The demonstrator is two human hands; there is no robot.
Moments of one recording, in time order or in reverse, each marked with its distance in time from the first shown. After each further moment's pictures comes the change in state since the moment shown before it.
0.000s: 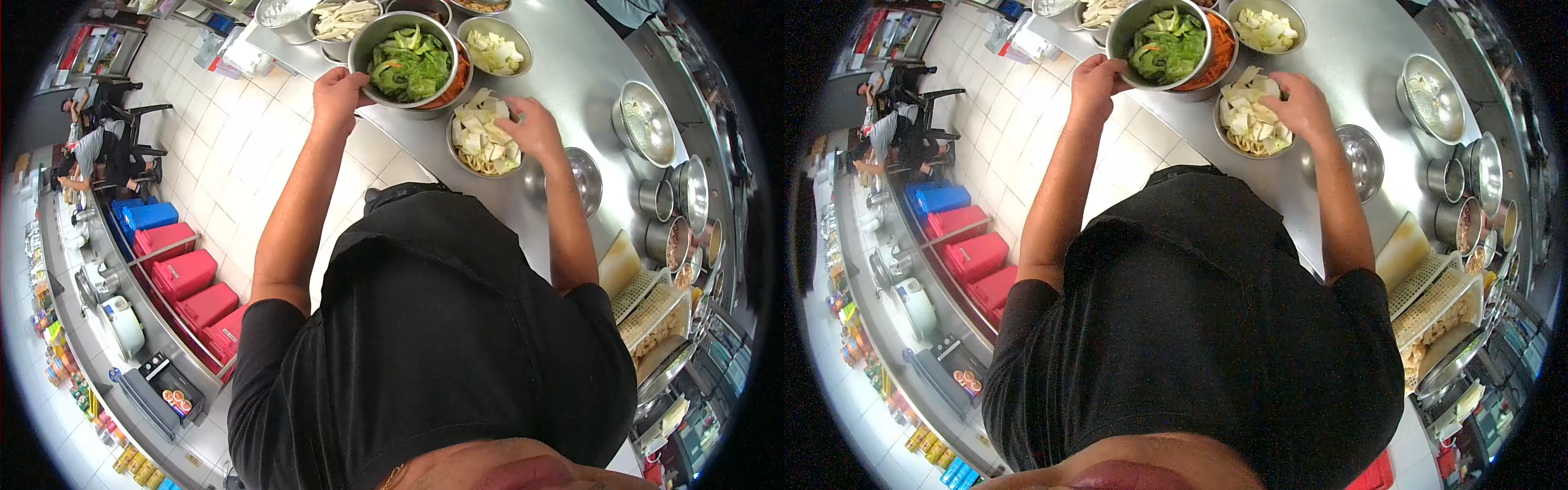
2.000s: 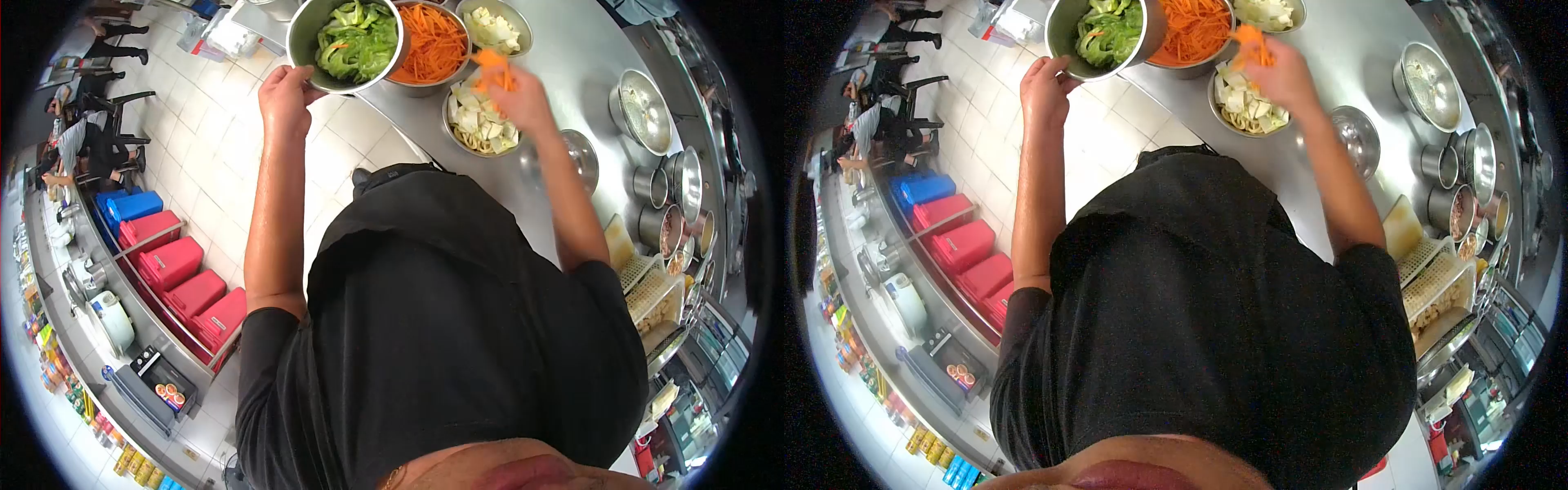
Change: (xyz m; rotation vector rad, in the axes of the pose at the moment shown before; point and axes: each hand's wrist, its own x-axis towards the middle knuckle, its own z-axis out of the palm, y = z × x) left_hand -0.035 0.015 -0.056 -0.138 0.161 0.080; right_hand 0.008 -0.028 0.012 0.397 -0.011 -0.008
